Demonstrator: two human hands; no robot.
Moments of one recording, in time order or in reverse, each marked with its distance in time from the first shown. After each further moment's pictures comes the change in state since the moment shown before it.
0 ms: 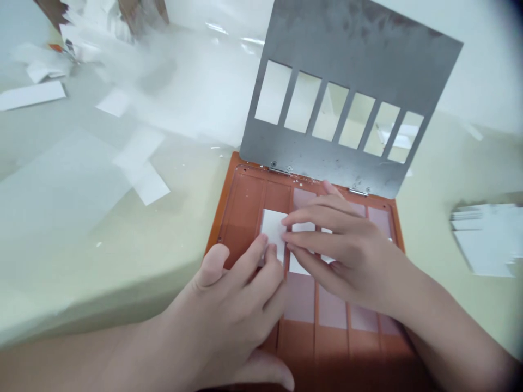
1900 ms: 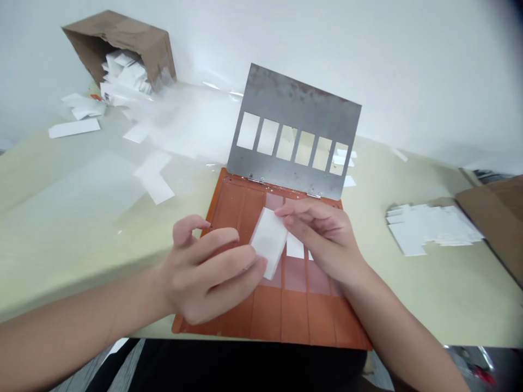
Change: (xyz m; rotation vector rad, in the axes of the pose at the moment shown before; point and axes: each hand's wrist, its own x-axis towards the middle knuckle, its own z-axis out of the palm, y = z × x) left_hand 0.013 -0.020 -0.016 0.023 0.635 0.161; right_hand -0.010 -0.027 -0.012 0.822 0.321 0.388
